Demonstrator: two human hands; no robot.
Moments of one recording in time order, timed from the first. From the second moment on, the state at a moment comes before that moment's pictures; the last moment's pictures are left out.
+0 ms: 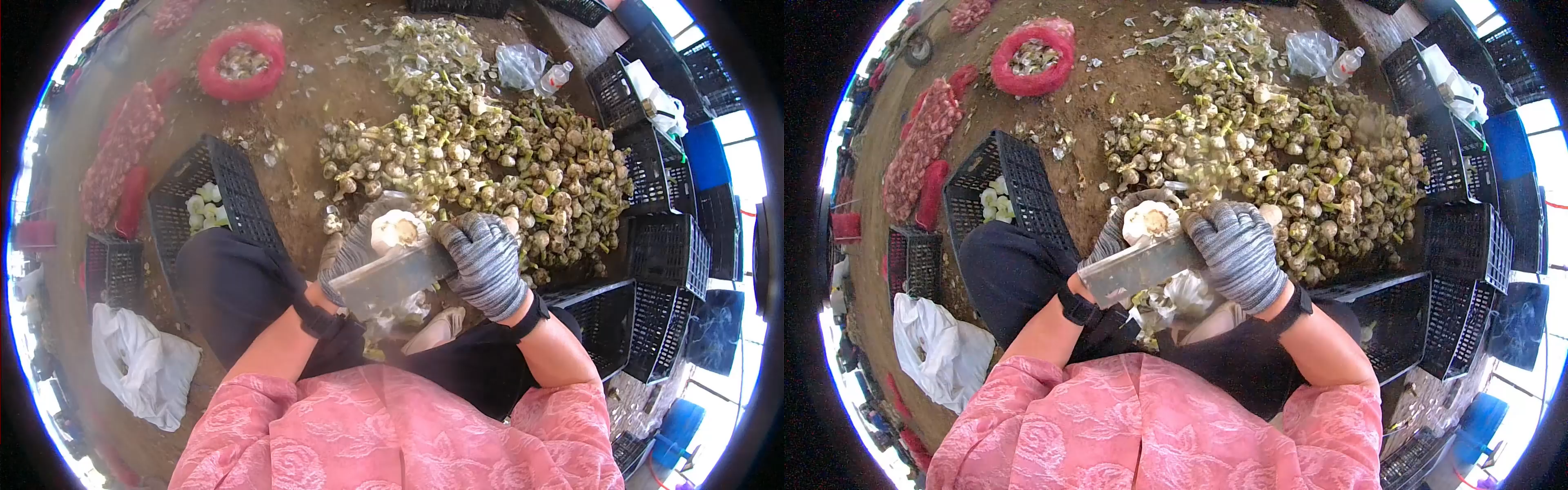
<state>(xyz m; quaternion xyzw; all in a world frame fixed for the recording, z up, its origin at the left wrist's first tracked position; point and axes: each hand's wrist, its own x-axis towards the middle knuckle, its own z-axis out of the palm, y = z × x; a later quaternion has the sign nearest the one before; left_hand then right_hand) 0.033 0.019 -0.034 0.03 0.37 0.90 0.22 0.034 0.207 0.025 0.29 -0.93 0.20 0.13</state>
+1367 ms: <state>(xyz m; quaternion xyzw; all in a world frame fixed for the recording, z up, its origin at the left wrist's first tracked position) 0.040 0.001 -0.015 0.19 0.55 0.77 0.26 0.024 0.228 0.000 0.31 -0.90 0.23 0.18</state>
